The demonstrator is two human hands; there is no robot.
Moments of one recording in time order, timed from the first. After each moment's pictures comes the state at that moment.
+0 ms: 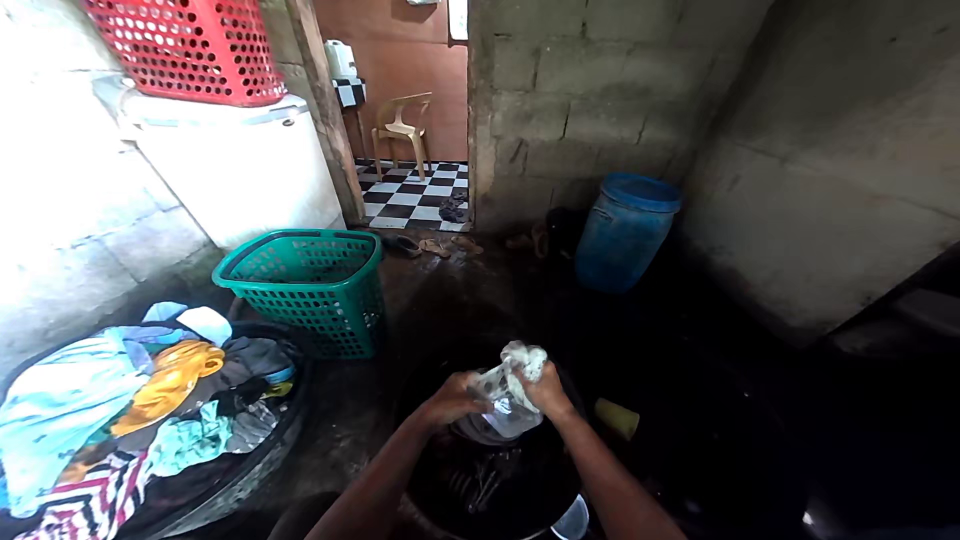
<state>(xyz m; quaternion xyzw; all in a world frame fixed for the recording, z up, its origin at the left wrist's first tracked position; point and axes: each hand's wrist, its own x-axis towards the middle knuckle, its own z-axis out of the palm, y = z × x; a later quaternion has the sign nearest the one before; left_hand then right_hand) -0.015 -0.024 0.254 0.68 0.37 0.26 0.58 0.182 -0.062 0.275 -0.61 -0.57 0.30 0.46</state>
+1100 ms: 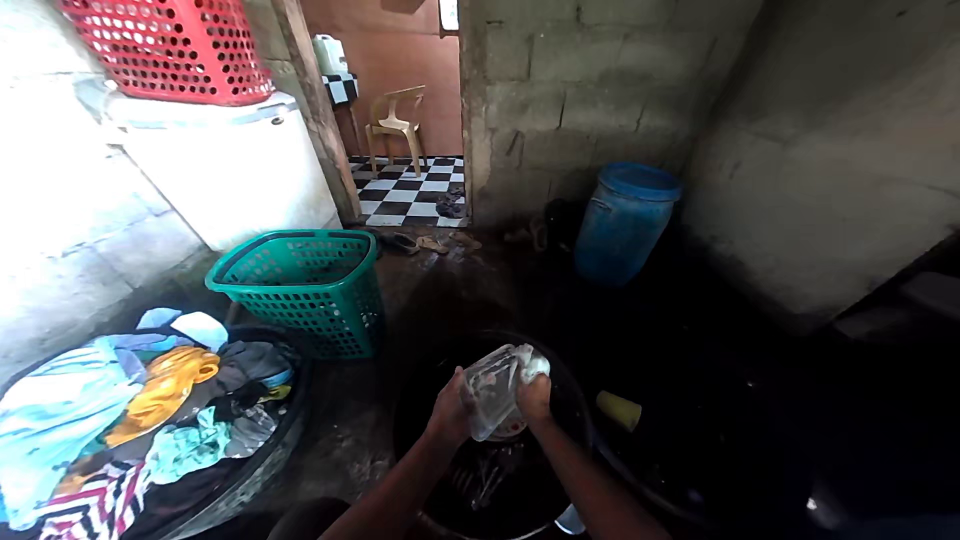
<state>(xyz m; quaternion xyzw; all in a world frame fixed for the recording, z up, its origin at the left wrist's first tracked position) 0.020 -0.043 0.237 0.24 0.42 0.48 0.73 0.160 -0.047 0.223 -0.75 -0.45 0.22 0.44</state>
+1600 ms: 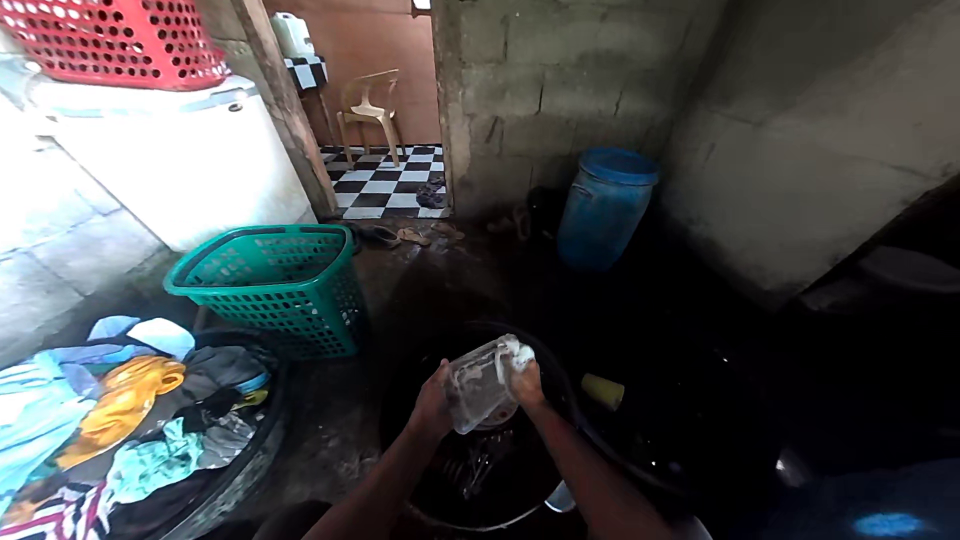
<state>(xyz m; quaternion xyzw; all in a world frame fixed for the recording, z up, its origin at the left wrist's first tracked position) 0.020 -0.040 0.239 0.27 0.42 0.46 0.73 0.181 -0.046 0.223 -0.68 -0.42 0.32 0.50</state>
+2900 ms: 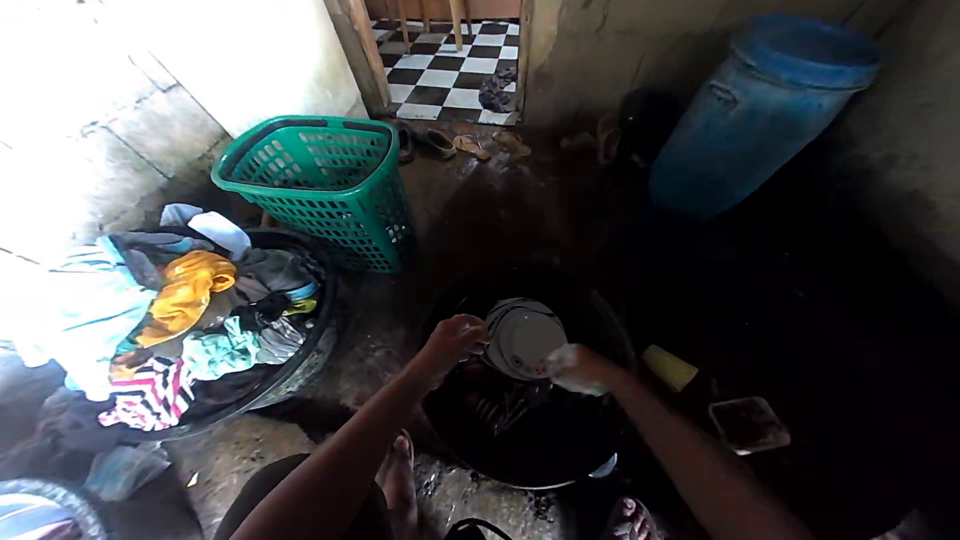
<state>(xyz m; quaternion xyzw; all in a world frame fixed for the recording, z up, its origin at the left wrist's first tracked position) -0.038 0.005 0.247 0.51 0.58 0.22 0.59 0.248 0.009 0.130 -0.57 -0.64 0.51 0.02</state>
